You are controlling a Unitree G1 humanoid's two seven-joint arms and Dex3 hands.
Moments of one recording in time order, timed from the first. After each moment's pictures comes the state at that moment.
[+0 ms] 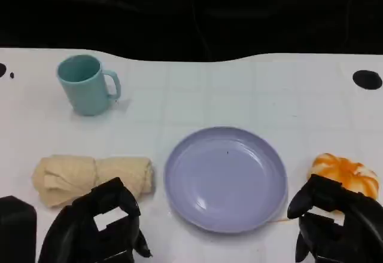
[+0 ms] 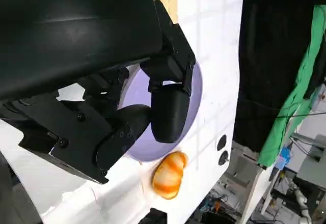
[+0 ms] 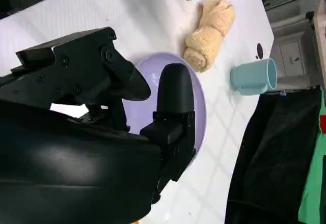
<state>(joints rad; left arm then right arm) 0.29 0.08 0.03 -0.44 -0.42 0.48 -0.20 0.31 -0.19 0.04 -0.56 0.24 0.47 0.24</state>
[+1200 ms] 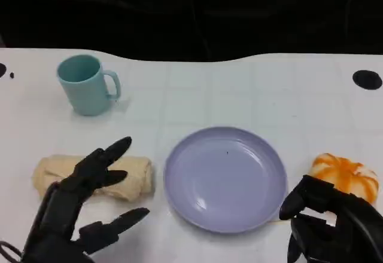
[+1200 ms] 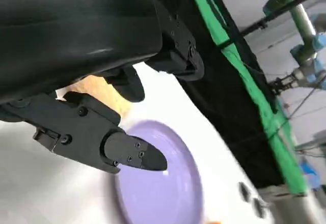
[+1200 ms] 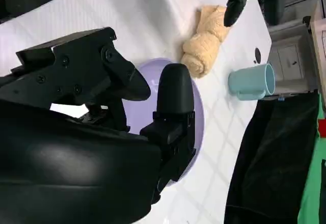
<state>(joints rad) 0.27 0.15 0.00 -0.30 0.25 -0.14 -0.08 0.31 -0.18 0.07 -0.57 0.23 0.47 0.22</state>
